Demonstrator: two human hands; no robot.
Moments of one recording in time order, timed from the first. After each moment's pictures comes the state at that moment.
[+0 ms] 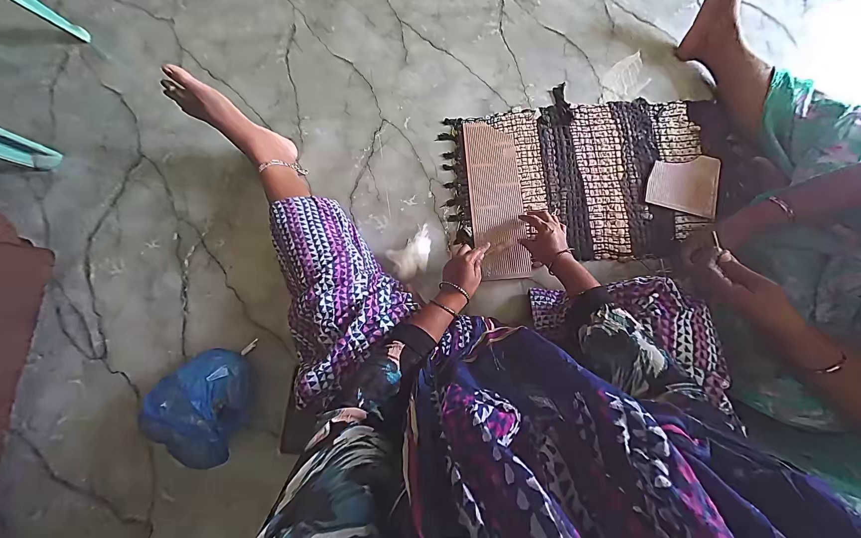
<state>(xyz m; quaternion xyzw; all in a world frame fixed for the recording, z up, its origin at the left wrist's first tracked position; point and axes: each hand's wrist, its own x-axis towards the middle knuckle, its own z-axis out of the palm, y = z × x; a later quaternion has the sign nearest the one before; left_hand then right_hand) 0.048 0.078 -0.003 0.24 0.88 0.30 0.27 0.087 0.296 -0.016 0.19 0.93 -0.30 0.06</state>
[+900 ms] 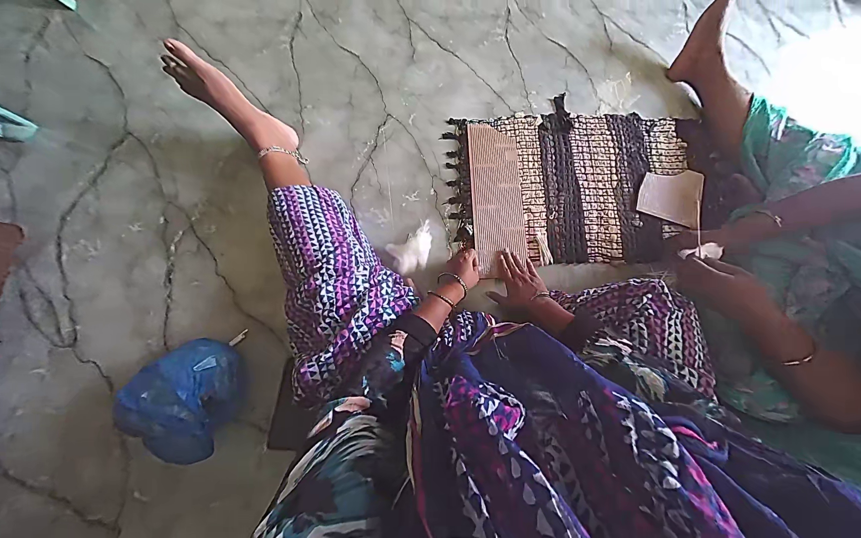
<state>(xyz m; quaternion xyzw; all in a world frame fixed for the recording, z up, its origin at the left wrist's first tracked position) 0.036 0.077 -0.015 0.22 0.85 0.24 0.40 0.141 0.215 -0.011 0.09 0.93 -0.14 0.32</state>
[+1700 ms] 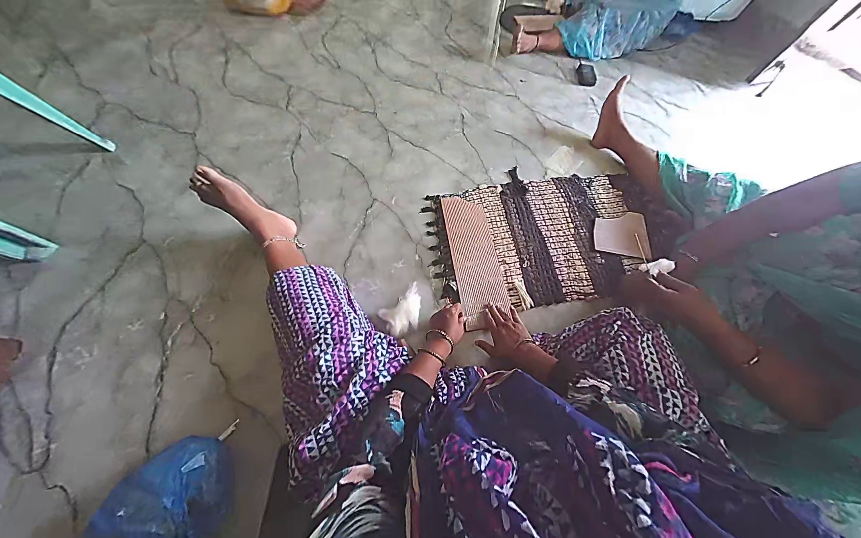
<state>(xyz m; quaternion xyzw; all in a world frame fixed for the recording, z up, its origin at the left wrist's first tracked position) 0.035 0.072 0.002 0.28 0.87 0.15 0.38 0.146 0.203 -0.003 0.10 0.94 -0.14 0.31</state>
